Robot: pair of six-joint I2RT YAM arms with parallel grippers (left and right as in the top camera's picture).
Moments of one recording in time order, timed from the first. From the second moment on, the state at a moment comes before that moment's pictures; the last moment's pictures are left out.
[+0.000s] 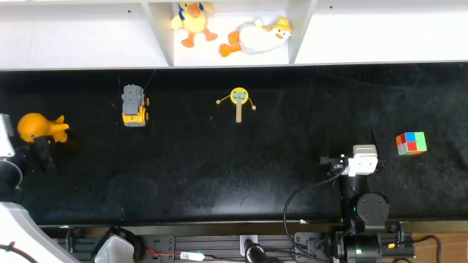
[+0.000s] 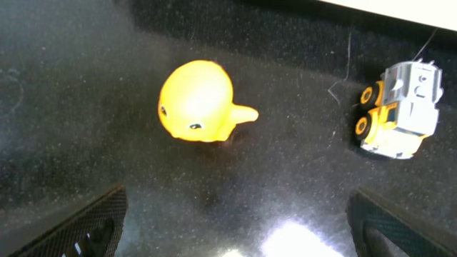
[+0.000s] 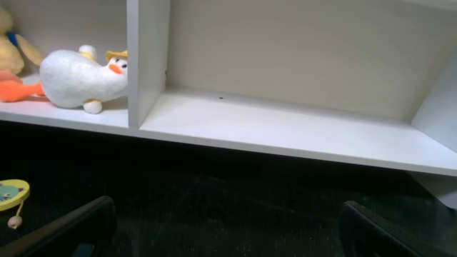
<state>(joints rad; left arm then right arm) 0.95 1.06 1.04 -0.92 0.43 0.51 0.01 0.01 0.02 -0.01 0.03 -0.14</state>
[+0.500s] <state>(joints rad) 0.96 1.27 1.04 -0.67 0.37 0.55 0.01 0.01 0.02 -0.01 0.03 -0.14</state>
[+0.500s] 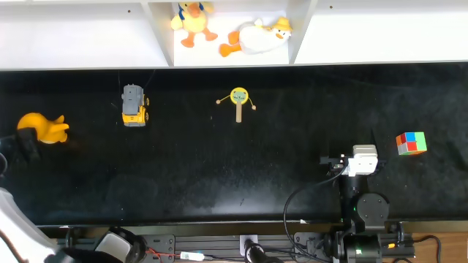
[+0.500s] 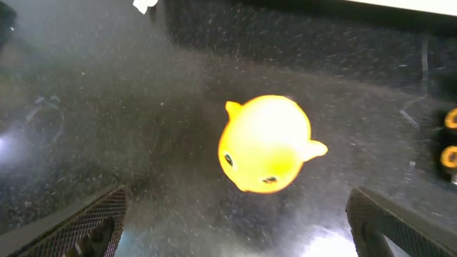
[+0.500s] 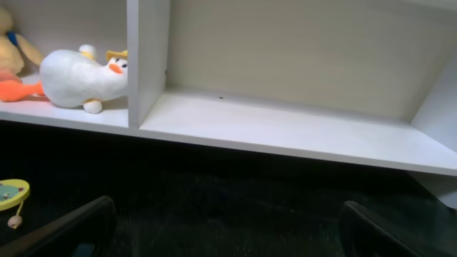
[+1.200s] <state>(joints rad) 0.86 1.51 1.04 -0.54 0.38 0.58 0.01 0.01 0.02 -0.01 0.03 -0.14</state>
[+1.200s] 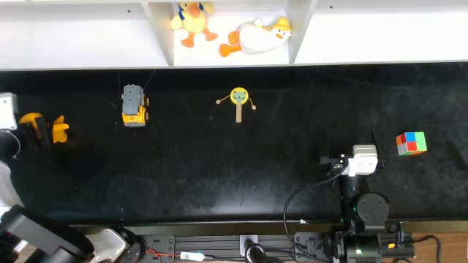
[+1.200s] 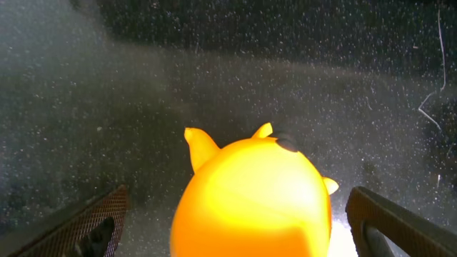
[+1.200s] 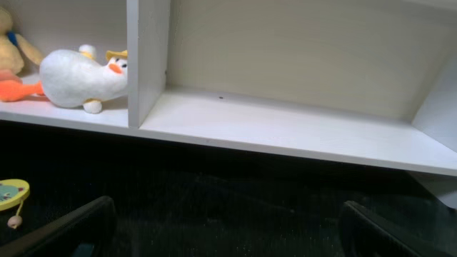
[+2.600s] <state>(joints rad) 0.63 1.38 1.21 -0.63 0.29 0.26 0.01 0.01 0.02 -0.01 0.03 -0.14</state>
